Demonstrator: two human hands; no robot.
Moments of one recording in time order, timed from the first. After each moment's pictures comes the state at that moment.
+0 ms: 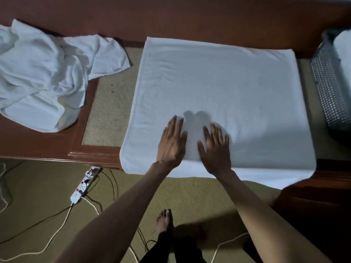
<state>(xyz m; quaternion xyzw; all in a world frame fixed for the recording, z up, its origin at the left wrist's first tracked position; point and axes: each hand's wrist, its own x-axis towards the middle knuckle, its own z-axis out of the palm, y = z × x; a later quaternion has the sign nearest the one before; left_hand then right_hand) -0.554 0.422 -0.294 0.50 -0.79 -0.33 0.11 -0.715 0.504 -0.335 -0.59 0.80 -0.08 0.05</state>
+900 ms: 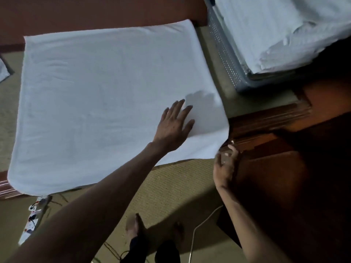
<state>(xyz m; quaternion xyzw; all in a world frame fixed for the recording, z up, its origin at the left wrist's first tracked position) -0.817 0.529 -0.312 0.27 -0.93 -0.25 0.10 -0.897 0.738 -0.370 -0.12 0.89 -0.44 0.06</state>
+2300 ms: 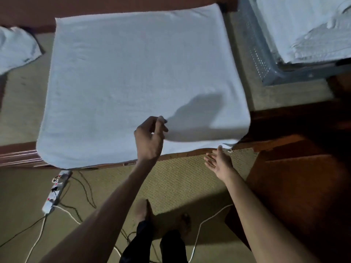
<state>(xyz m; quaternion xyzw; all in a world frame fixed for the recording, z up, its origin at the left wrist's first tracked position) -0.716 0.567 -0.283 0.52 -0.61 -0.49 0.33 -0.893 0.710 -0.404 0.18 0.66 -0.50 0.52</state>
